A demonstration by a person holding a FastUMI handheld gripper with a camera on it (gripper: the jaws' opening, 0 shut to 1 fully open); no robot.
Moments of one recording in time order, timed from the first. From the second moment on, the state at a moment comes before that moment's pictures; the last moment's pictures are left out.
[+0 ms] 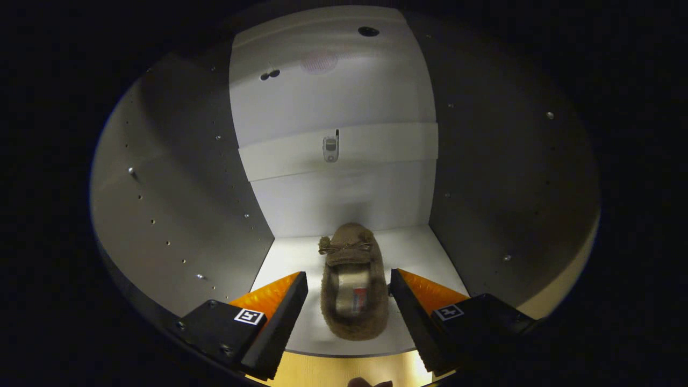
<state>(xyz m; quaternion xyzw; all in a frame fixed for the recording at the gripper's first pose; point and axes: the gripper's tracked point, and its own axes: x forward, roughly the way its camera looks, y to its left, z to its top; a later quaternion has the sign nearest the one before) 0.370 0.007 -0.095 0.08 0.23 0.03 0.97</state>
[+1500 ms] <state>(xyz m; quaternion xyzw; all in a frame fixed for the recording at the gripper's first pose) -0.071 -0.133 -0.016 0.01 0.03 -0.05 1.00</state>
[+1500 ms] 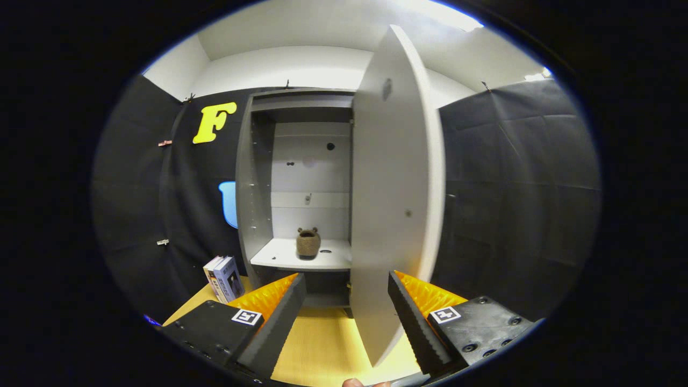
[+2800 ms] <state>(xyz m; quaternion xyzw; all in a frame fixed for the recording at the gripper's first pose) -0.002 -0.260 -0.039 0.07 0.08 -0.09 0.99</state>
